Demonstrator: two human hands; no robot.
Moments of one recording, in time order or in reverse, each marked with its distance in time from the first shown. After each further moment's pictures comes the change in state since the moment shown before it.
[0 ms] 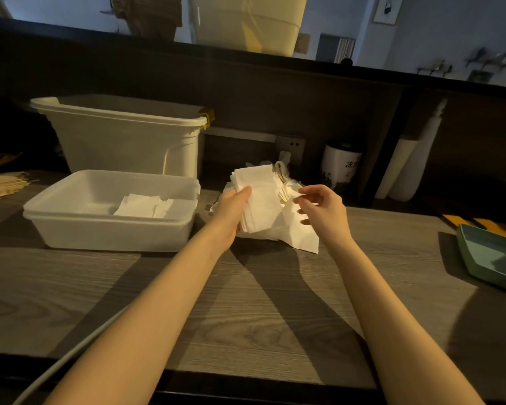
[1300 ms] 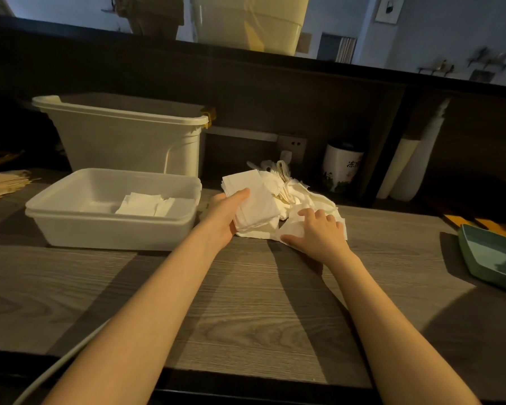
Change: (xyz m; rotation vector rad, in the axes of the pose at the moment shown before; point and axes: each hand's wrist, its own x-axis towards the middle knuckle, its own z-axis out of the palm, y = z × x) left_hand 0.012 -0.006 -0.014 -0.072 0.029 -0.098; right_hand -0.003 0.032 0.001 -1.004 -0.300 -0.089
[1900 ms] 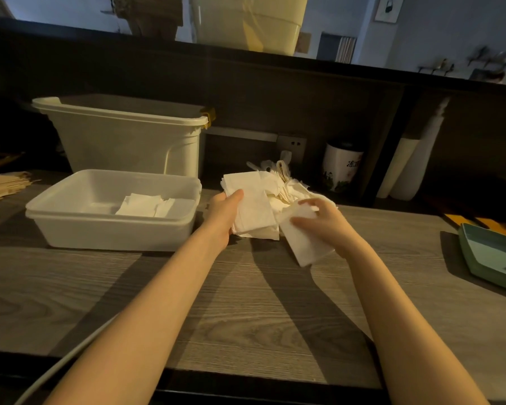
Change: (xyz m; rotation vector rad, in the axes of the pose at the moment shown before) left_hand -0.001 -0.002 0.004 0.079 0.076 0.054; right_hand 0.000 0.000 -0.023 0.664 -0.019 0.115
